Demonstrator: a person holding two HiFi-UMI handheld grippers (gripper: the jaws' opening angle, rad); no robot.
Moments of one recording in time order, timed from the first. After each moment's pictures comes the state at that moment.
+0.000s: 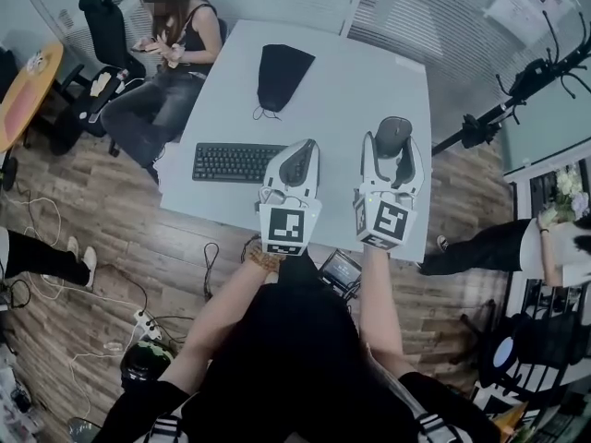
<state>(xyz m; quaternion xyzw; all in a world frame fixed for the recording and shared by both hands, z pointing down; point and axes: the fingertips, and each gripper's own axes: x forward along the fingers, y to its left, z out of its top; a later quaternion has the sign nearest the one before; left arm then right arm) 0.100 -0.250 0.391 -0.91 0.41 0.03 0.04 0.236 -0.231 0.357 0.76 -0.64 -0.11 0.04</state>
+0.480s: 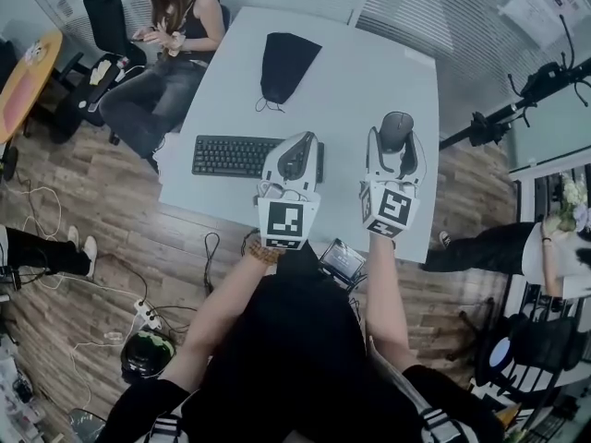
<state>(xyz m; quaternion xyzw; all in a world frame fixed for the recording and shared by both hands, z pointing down) 0.098 -0.276 0.410 -0.90 0.43 0.02 0.03 0.259 -0.267 0.407 0.76 -0.65 -0.07 0.08</state>
